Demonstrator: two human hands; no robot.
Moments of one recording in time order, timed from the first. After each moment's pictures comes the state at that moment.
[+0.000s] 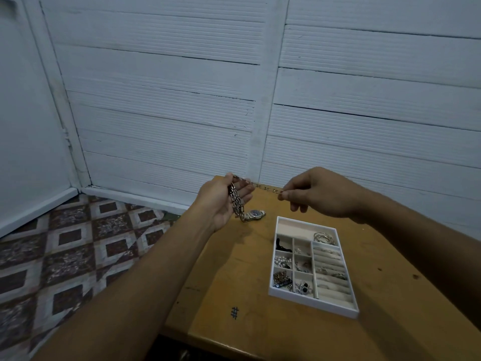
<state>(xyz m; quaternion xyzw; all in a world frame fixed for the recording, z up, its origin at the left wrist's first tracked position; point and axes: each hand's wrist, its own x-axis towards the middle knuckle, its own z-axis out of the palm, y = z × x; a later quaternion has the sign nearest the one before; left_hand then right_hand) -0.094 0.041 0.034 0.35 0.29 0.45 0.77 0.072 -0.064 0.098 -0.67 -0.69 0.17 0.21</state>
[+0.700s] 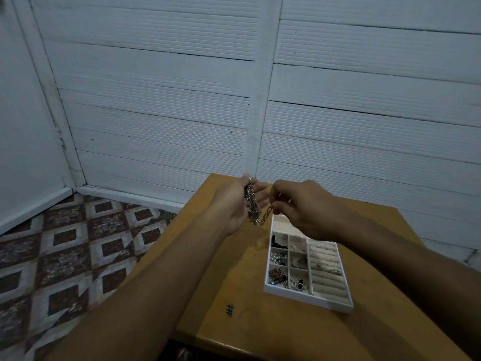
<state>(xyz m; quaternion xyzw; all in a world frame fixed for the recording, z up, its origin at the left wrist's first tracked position) -0.066 0.024 0.030 0.40 0.28 0.40 0.78 0.058 -0.072 0.069 -0.66 -0.73 0.01 0.16</state>
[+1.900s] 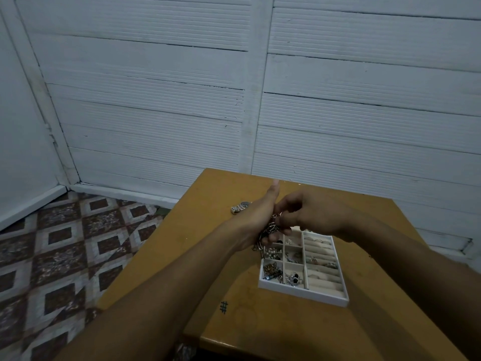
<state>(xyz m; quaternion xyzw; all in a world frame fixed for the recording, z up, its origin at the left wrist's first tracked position) -0.039 -0.007 0.011 0.62 0.31 0.18 0.70 0.088 -0.074 0.053 -0.68 -0.65 0.25 0.22</state>
